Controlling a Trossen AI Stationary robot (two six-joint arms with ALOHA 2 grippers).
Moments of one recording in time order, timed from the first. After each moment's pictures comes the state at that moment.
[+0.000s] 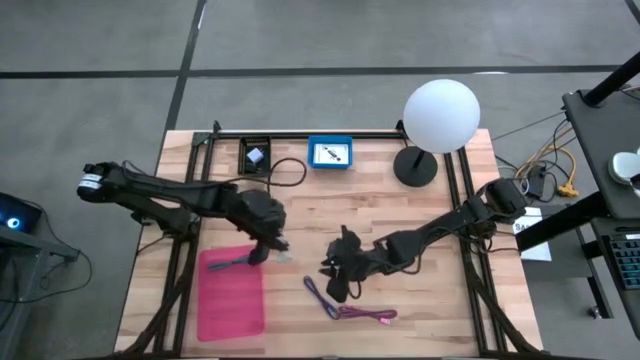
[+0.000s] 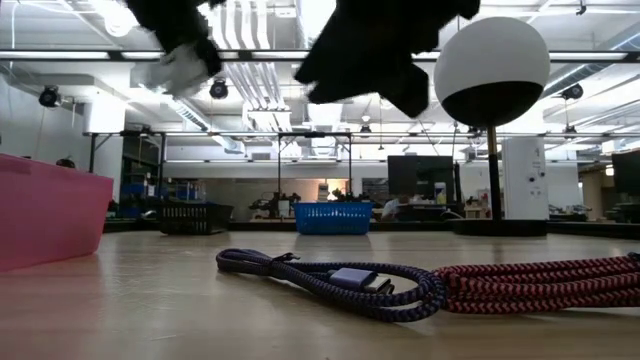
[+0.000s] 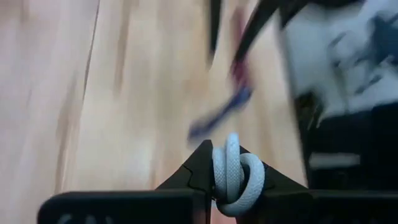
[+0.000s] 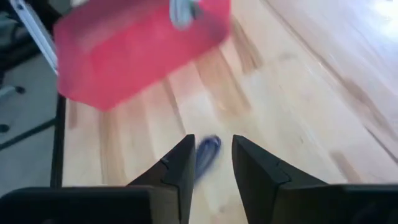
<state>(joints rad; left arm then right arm) -0.12 1.19 0.96 -0.51 0.26 -0.34 0.39 1.80 1.20 -0.12 0.31 0.73</state>
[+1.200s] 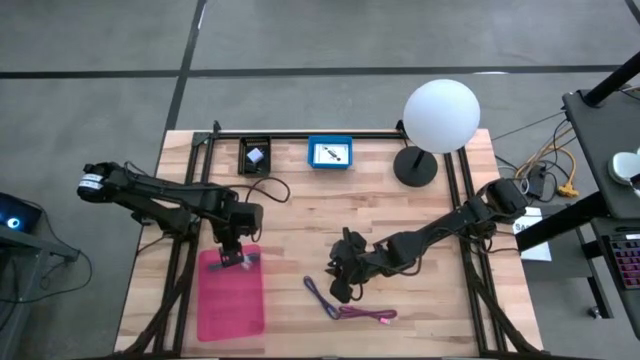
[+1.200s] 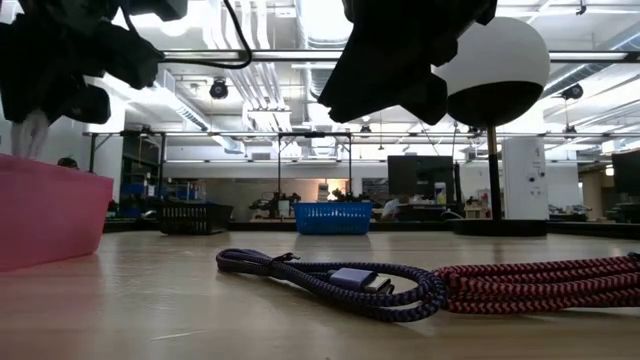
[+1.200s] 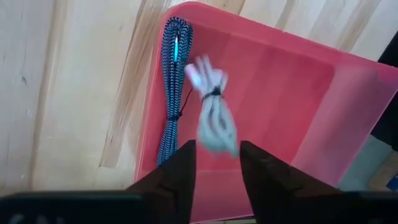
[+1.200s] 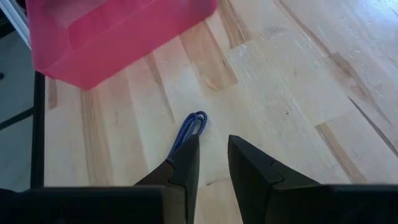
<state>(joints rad) -0.12 1.19 0.91 -1.16 0.36 -0.51 0.39 1.80 1.20 -0.21 0.31 0.76</state>
